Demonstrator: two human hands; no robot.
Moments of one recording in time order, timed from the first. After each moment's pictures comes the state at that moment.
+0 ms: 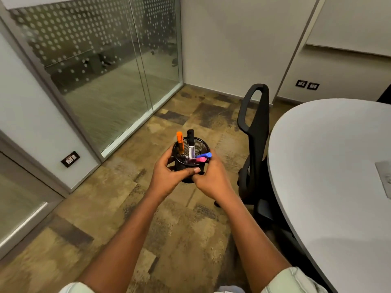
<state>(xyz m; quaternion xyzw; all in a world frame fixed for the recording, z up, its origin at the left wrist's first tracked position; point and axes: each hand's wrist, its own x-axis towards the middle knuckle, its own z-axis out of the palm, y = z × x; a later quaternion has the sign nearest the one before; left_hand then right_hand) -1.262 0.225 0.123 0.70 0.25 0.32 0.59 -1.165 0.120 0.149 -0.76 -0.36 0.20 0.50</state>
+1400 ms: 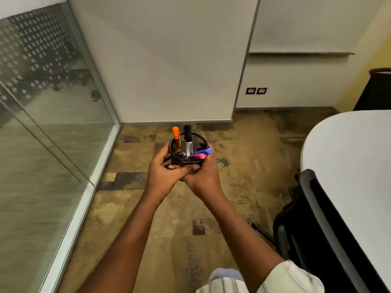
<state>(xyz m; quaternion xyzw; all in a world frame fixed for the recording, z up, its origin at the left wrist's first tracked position) -0.741 0.772 0.156 0.74 0.06 0.22 0.64 -0.697 0.667 0.153 -0.75 -0.14 0.04 0.64</state>
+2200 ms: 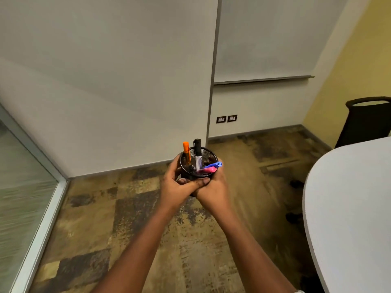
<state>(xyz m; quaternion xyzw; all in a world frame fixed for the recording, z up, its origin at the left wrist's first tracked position) -0.301 0.760 0.159 0.70 0.00 0.11 0.70 -0.278 0.654 0.151 -0.74 -0.04 -0.02 0.67</state>
